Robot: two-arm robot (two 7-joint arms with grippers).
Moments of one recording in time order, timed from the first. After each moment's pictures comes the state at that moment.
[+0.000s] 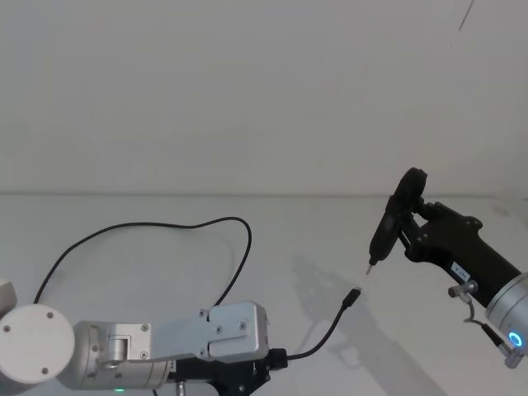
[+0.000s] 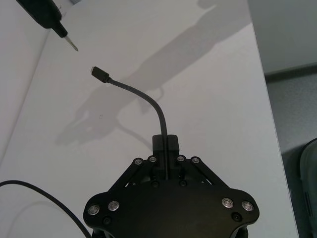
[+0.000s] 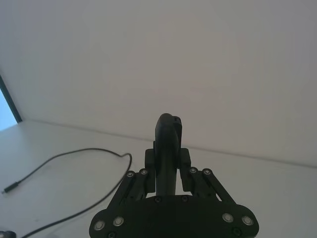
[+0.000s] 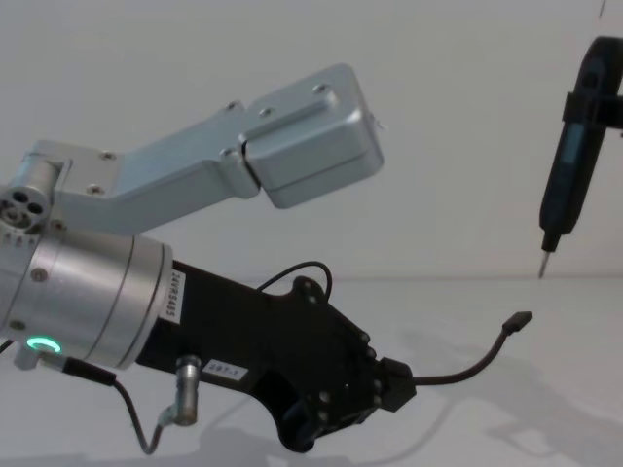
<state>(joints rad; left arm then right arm) -0.50 0.63 0.77 -1.75 -0.07 0.13 -0.74 0.05 0.41 -0.14 -1.93 0.52 0.30 0.20</state>
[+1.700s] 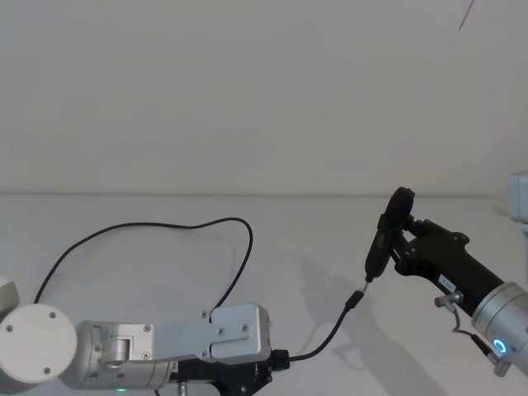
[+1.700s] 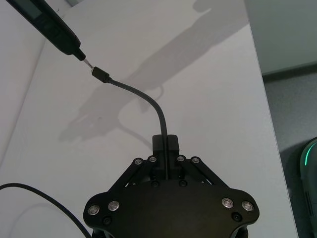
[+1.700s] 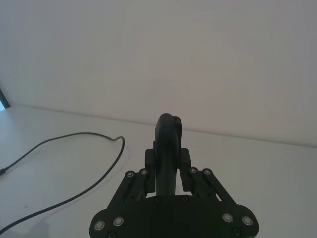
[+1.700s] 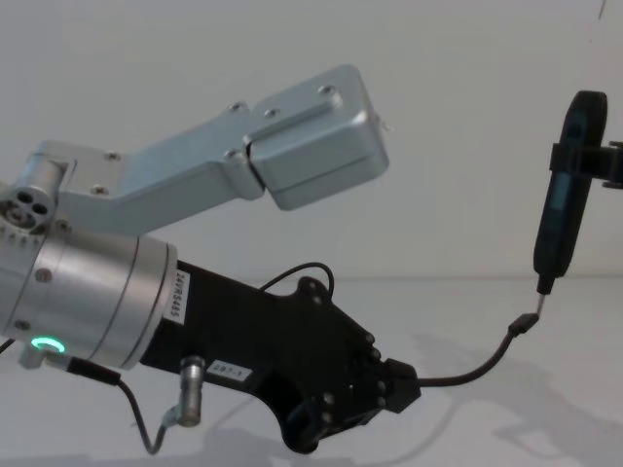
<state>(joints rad) -0.51 0.62 0.77 -1.75 -0.07 0.13 -0.75 0.07 0.42 -0.19 -1.88 0.52 0.31 0.16</state>
